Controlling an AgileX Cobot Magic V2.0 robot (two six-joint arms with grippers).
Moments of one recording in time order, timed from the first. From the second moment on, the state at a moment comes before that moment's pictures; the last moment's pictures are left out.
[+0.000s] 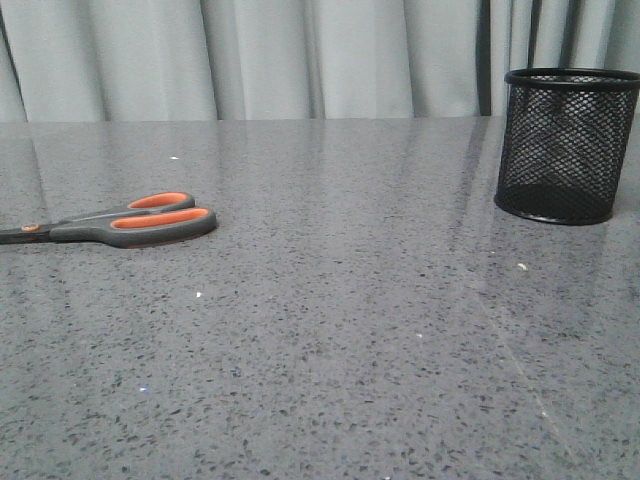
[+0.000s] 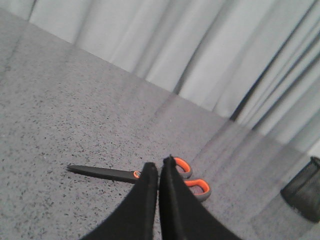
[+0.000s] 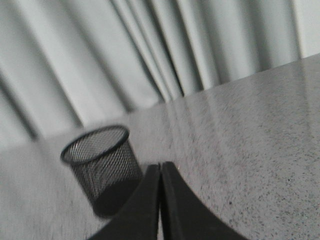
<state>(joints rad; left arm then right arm) -0.12 0.05 -0.15 -0.61 0.27 0.09 -0.16 0.05 -0.20 0.44 0.24 -0.18</state>
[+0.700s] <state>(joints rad) -0.41 0.98 -1.01 -0.18 0.87 0.71 -0.03 0.43 -0.61 0.34 0.63 -0.31</state>
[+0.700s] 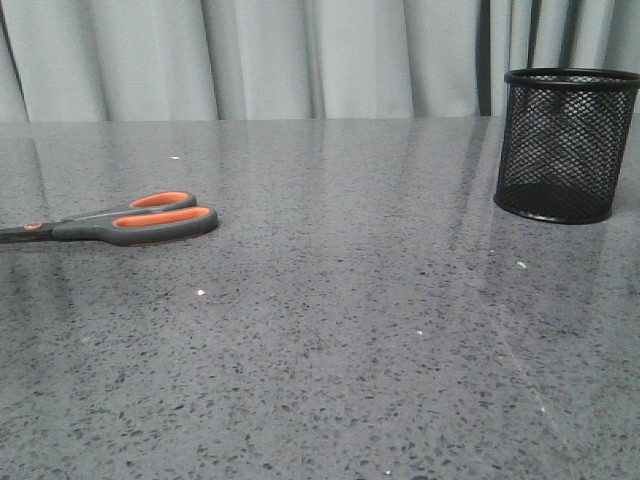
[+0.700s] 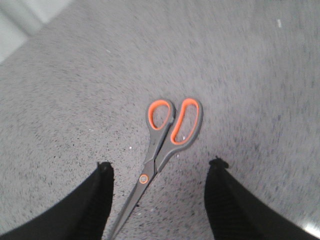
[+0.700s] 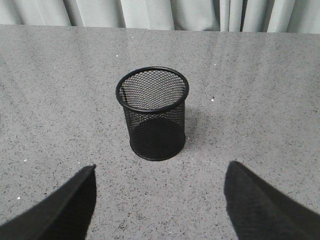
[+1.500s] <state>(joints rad) -0.50 1.48 -1.21 -0.01 0.90 0.96 0.07 0.43 -0.61 0.34 0.61 -0.31</state>
